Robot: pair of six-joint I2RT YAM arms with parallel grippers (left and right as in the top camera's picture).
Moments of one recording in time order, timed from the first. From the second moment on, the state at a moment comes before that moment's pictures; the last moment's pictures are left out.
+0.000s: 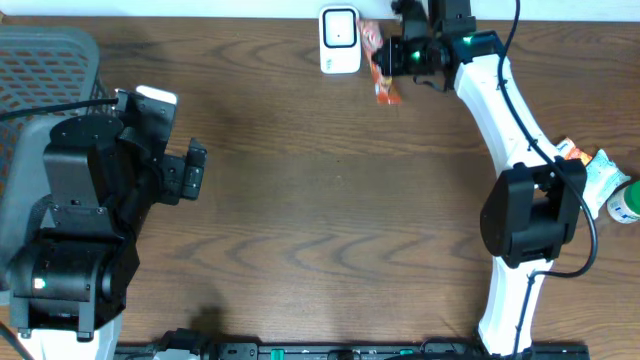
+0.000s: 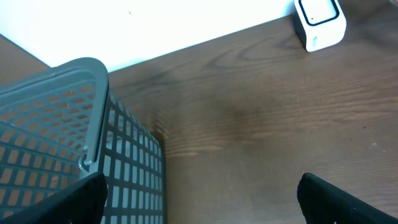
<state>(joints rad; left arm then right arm) -0.09 1.02 1.43 -1.02 -0.12 0.25 0.20 2.18 1.97 -0.58 -0.45 0.19</state>
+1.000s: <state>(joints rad) -0.09 1.02 1.43 -1.02 -0.12 0.25 0.40 2.46 2.11 -0.24 0.09 0.43</state>
